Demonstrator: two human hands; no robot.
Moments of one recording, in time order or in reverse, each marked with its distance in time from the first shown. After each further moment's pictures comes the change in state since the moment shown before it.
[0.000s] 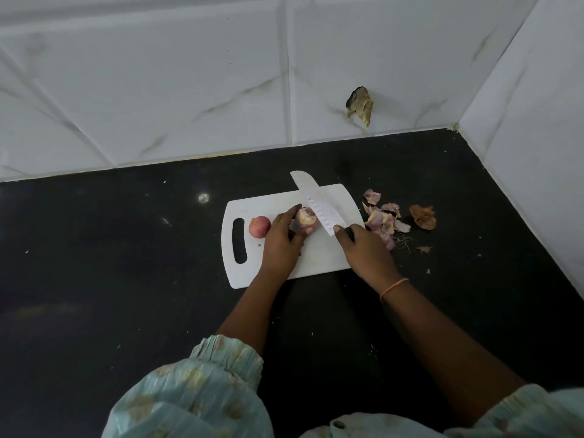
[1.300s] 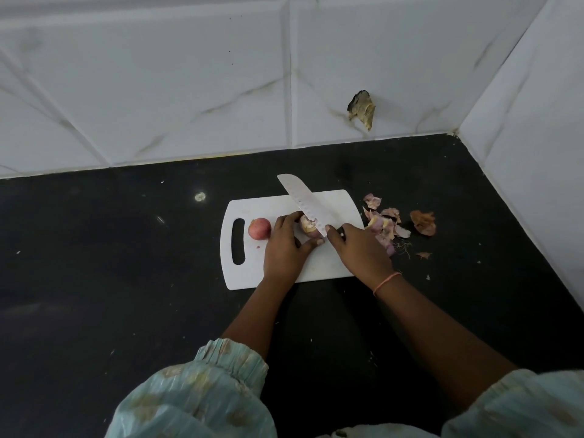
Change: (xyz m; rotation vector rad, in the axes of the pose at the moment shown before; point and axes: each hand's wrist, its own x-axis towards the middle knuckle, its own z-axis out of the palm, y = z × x) left_hand -0.001 0.004 0.005 0.141 0.022 0.022; right_hand 0.014 -0.014 0.000 -0.198 -0.020 -0.061
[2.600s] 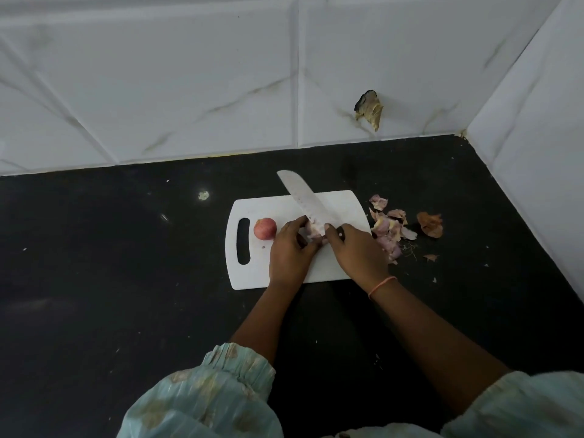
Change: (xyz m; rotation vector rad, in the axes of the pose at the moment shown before) left_hand -0.009 0.001 0.002 -0.088 0.069 -0.014; right_hand -0.004 -0.015 0.010 0.079 0.026 0.043
